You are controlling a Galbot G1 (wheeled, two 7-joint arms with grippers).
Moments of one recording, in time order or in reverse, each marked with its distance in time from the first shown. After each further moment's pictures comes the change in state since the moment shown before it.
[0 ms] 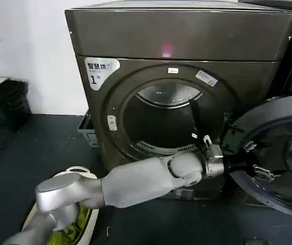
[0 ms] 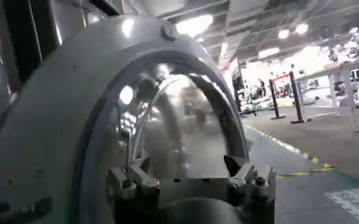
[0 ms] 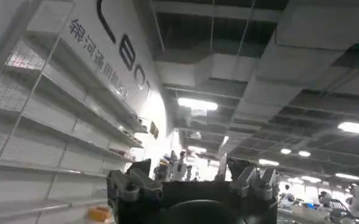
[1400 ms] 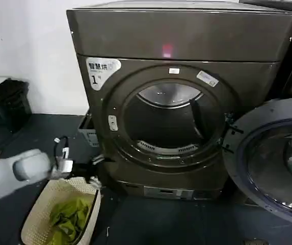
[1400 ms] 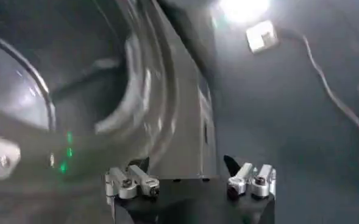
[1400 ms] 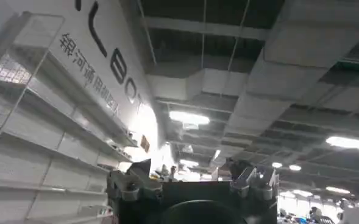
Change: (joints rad) left arm -0.536 1.080 0.667 -0.278 0.392 -0.015 0.280; right arm -0.033 -0.066 0.095 -0.066 -0.026 0.038 -0.030
